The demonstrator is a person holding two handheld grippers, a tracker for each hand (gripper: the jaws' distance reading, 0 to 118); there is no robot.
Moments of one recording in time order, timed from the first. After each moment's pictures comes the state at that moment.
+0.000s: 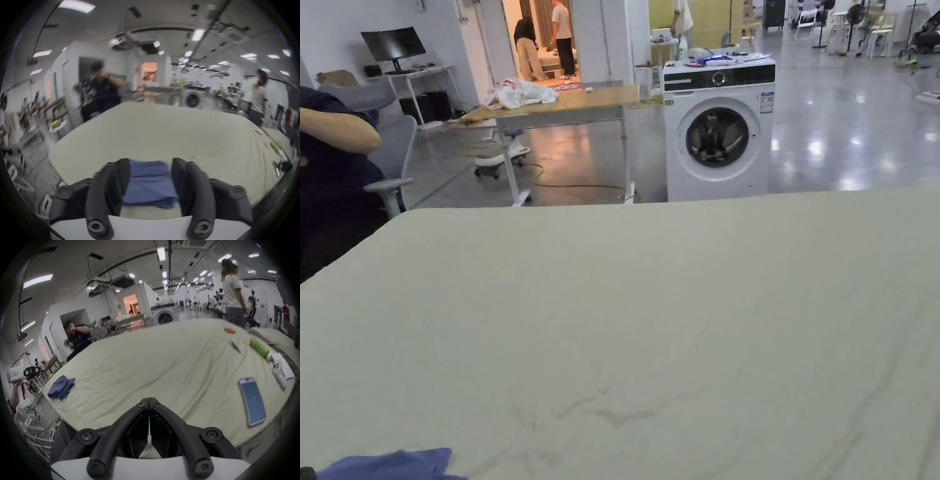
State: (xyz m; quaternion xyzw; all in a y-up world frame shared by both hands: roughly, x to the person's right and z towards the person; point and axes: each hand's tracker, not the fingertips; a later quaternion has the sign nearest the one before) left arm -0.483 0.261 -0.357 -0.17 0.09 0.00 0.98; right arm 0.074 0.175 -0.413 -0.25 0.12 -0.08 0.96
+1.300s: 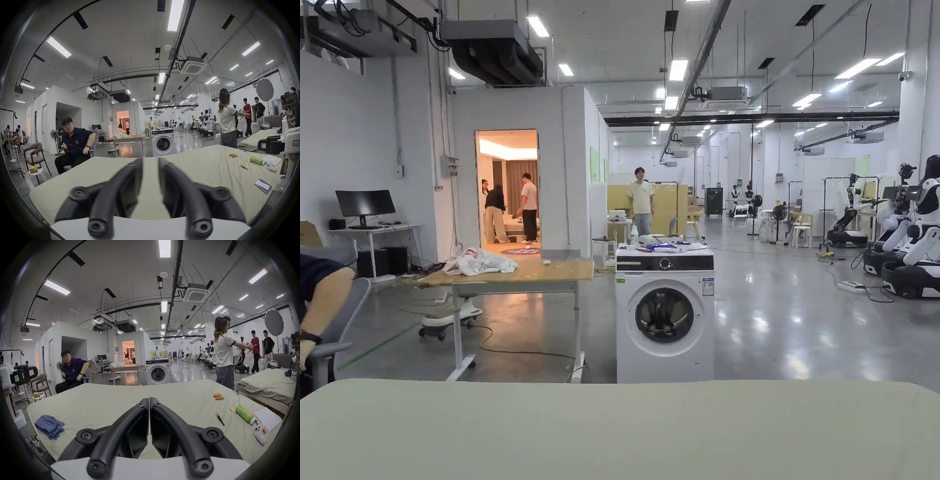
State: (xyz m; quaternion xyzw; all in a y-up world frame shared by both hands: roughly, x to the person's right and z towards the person) left arm -0.340 0.314 -0.396 0.04 0.01 -0.05 1.00; right arm 0.062 0.292 -0.445 -0.02 0.07 -0.03 1.00
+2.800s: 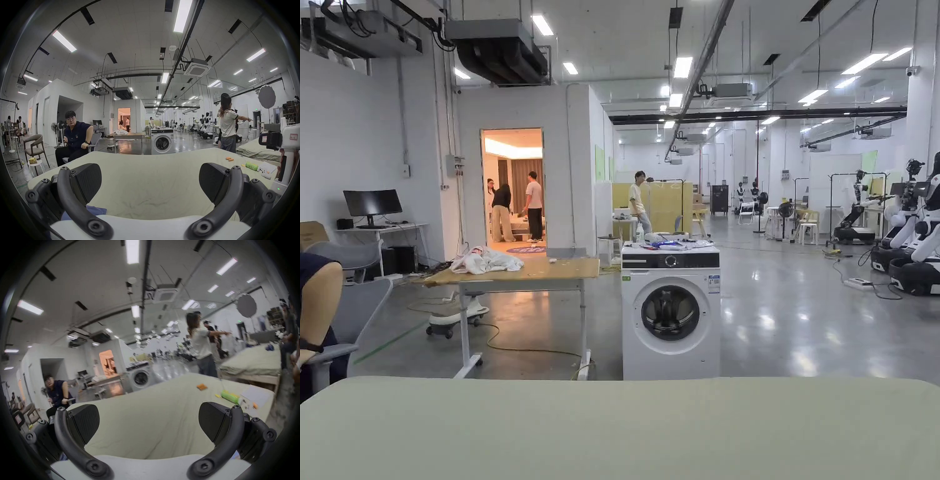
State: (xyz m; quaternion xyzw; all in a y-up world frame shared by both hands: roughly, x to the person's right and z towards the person) left arm -0.332 0.317 -0.364 0.03 0.01 -0.01 1.00; right arm 0.060 0.326 -0.426 -0.05 -0.07 -0.14 0.99
